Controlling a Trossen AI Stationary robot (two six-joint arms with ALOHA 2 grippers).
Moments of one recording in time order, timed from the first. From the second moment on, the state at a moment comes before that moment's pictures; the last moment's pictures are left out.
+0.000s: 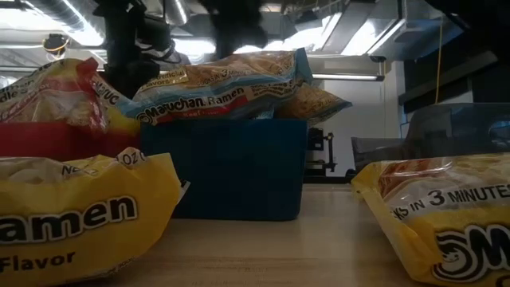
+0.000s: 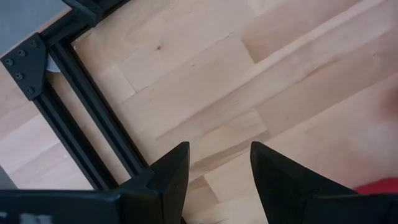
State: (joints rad) left arm 0.84 1.28 1.15 -1.20 -0.09 -0.20; right arm 0.03 2.24 2.35 -1.18 0.22 0.26
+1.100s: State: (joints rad) left arm 0.84 1.28 1.15 -1.15 -0.09 -0.26; right arm -0.29 2.26 2.08 -1.13 -0.01 0.07
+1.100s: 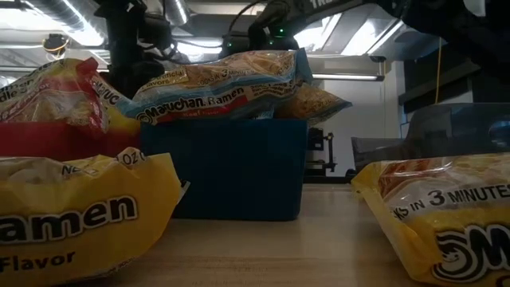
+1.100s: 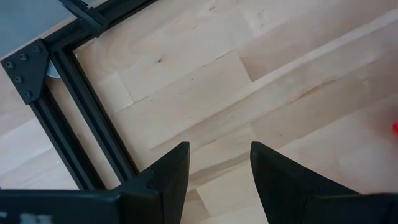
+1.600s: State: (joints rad) left arm 0.84 1.28 1.15 -1.15 -0.09 -0.26; right arm -0.30 2.26 1.92 -1.08 -0.17 0.11
